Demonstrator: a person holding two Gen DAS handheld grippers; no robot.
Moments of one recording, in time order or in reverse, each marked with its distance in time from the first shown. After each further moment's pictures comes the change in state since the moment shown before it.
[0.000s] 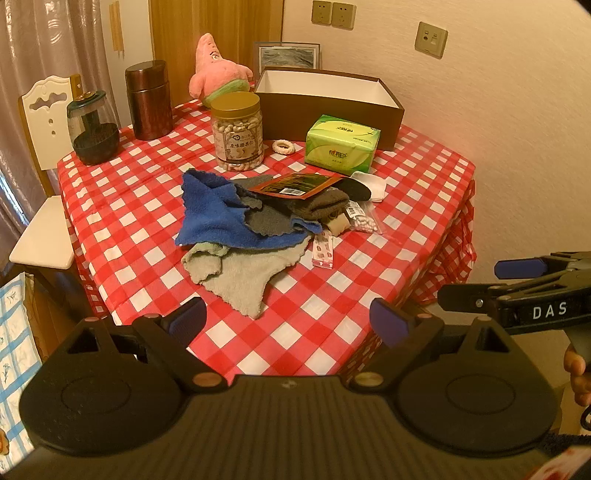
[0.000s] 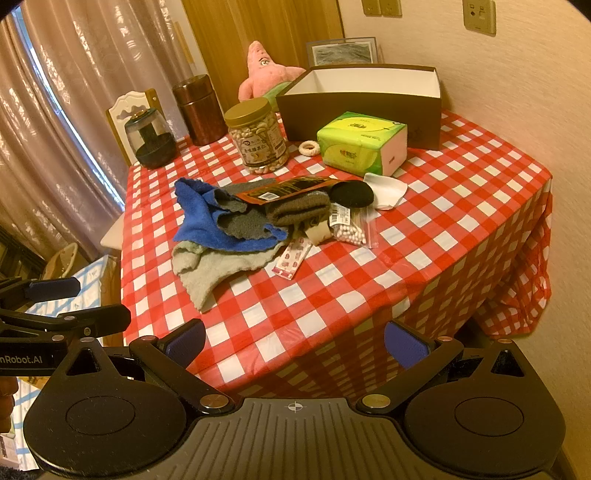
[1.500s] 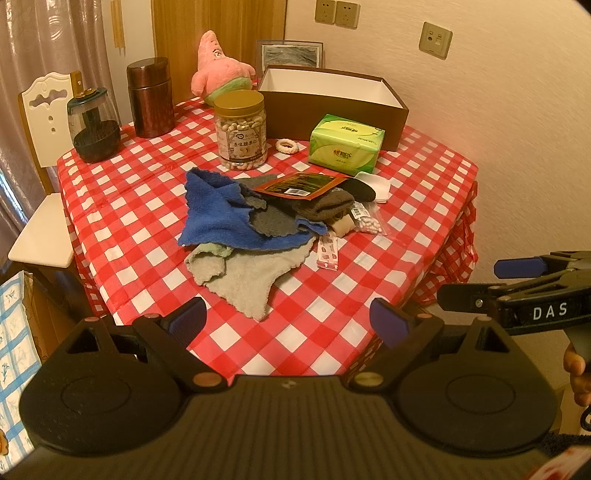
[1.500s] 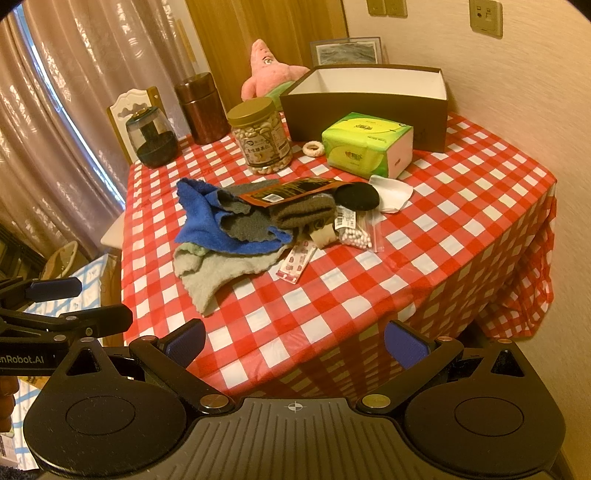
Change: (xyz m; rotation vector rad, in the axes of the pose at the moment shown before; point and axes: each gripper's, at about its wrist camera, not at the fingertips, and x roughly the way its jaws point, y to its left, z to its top) left arm 0.000 0.000 0.000 -0.002 0.001 -0.003; right arm 0.006 0.004 0.005 -0.002 -0.002 -0.001
